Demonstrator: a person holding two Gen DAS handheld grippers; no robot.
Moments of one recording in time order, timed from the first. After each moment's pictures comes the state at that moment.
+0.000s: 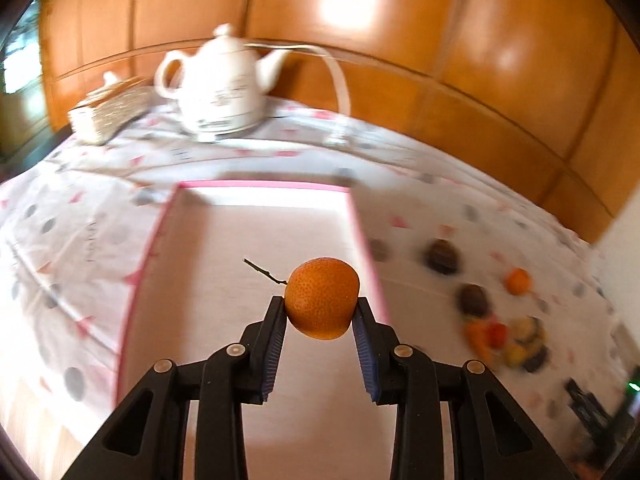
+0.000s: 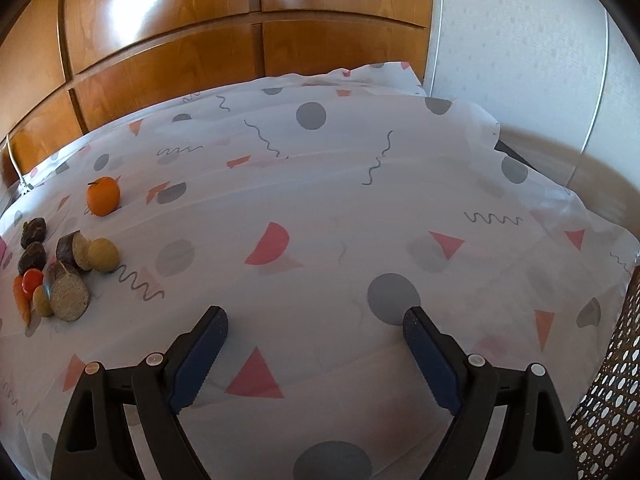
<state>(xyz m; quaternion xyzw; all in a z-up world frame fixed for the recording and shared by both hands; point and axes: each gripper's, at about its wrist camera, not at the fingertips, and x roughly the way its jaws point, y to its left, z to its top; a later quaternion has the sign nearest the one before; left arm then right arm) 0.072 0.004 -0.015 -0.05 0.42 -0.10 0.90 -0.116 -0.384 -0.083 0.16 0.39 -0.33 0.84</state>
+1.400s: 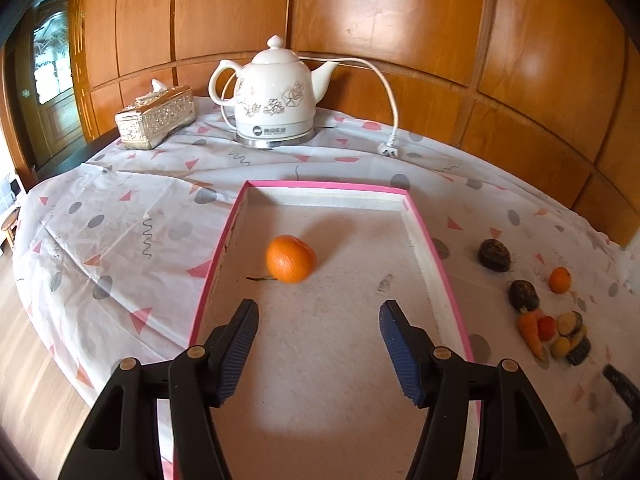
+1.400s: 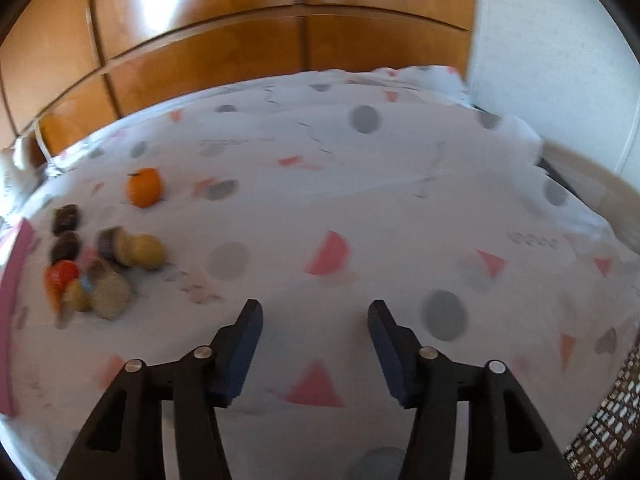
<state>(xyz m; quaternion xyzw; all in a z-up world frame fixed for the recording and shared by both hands) 0.049 0.035 -0.020 -0.03 0.39 -0.05 0.92 -0.092 -0.369 -0.071 0.16 0.40 -0.26 0.86</state>
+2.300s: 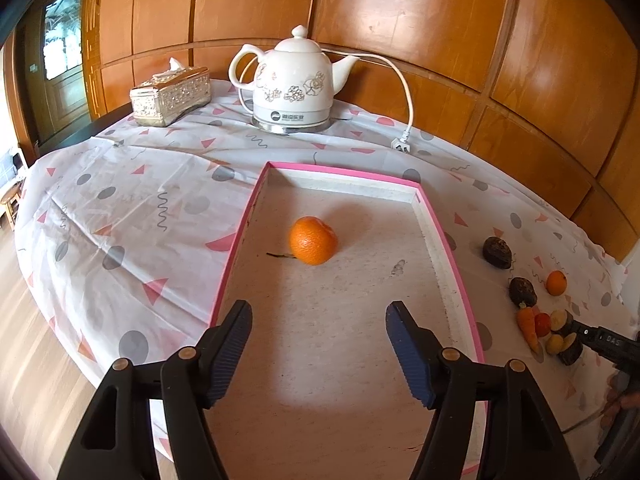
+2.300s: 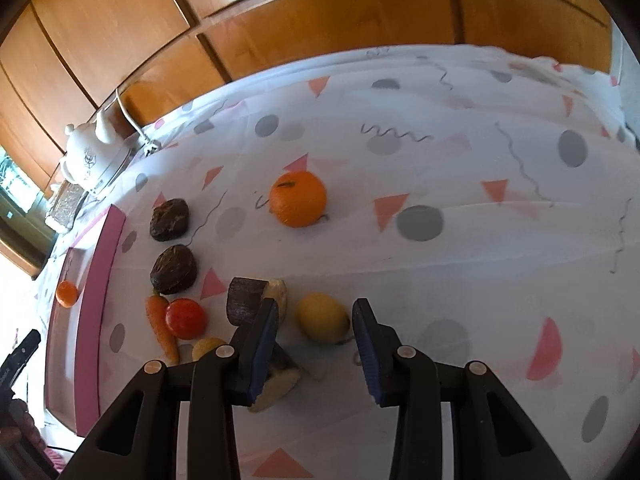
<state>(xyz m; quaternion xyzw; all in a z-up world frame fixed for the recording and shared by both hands) 0.036 0.056 -0.025 -0.06 0.41 -0.03 0.91 0.012 -0.348 -0.073 0.21 0.46 -0.05 0.86</state>
